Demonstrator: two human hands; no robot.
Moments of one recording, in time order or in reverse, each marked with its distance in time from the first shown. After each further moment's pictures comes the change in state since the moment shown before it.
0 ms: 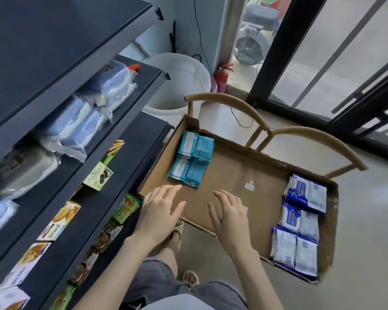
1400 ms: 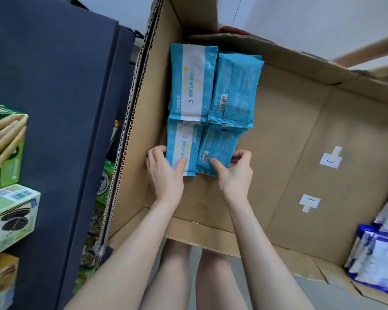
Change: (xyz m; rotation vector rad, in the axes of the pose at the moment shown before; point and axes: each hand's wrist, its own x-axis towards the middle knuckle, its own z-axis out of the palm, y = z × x) left_hand 0.280 -0.200 0.273 -0.206 0.012 -0.663; right_hand 0.199 0.148 0.345 0.433 -0.205 1.052
